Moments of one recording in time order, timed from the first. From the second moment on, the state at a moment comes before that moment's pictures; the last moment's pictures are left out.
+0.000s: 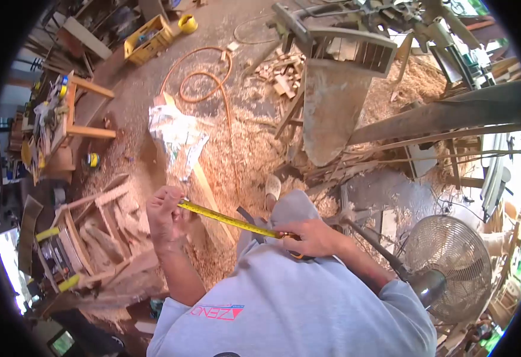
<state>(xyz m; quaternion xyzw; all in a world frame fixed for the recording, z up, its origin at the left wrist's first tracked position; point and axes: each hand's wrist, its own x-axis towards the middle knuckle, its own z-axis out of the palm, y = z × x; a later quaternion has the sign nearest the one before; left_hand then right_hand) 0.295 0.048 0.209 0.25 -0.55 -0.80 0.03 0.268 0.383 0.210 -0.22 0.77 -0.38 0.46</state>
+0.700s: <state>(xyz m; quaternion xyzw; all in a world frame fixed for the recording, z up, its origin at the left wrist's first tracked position) -0.218 0.310 0.125 -0.37 -0.90 -0.22 0.01 0.286 0.328 0.201 0.47 0.51 -0.72 0.06</state>
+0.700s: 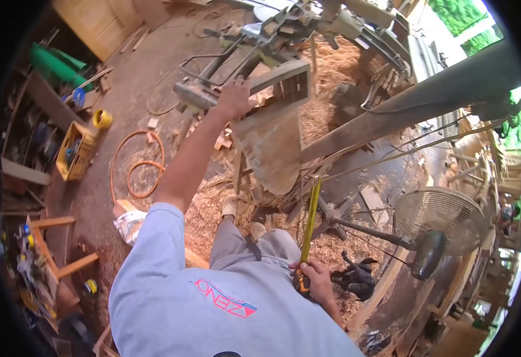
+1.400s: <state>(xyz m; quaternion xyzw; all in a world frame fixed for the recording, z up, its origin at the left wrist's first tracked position) -0.131 0.315 0.135 -0.35 -0.84 -0.34 -0.25 0.295 0.313 0.195 0.51 0.40 -0.76 -0.05</state>
